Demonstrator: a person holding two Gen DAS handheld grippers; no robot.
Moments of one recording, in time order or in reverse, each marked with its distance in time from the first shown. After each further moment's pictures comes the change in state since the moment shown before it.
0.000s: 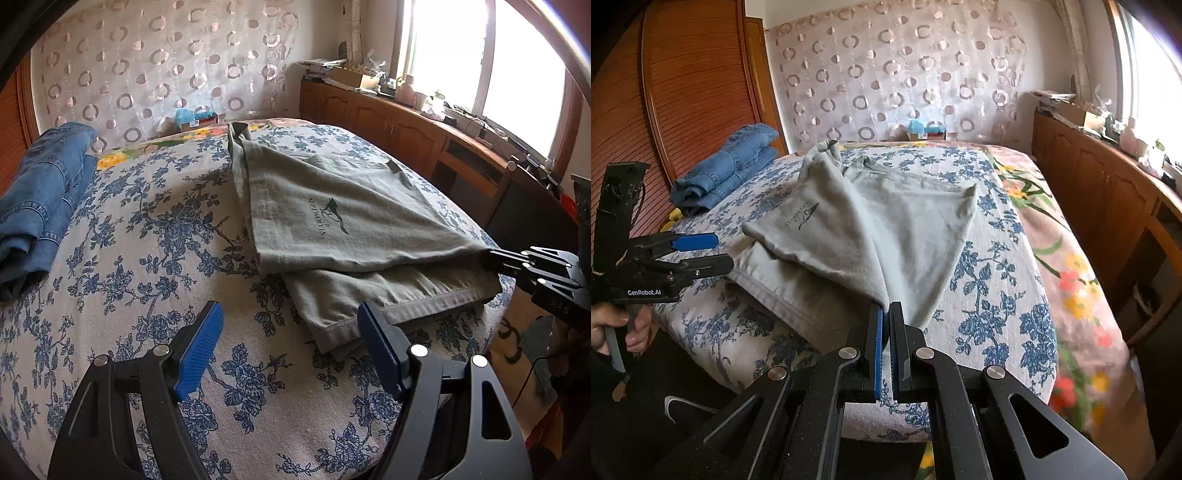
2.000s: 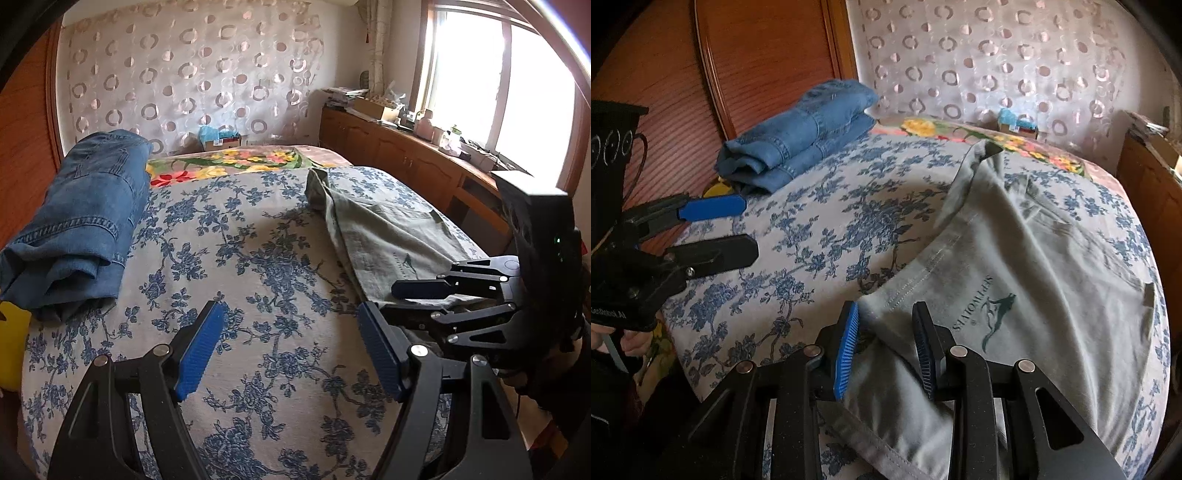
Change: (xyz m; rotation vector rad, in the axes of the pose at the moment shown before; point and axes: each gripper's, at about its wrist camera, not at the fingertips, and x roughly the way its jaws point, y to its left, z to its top) left arm -0.029 0.098 0.017 -0.064 -0.098 0.014; right arm 0.110 0.078 0.081 -0.219 0.142 0.211
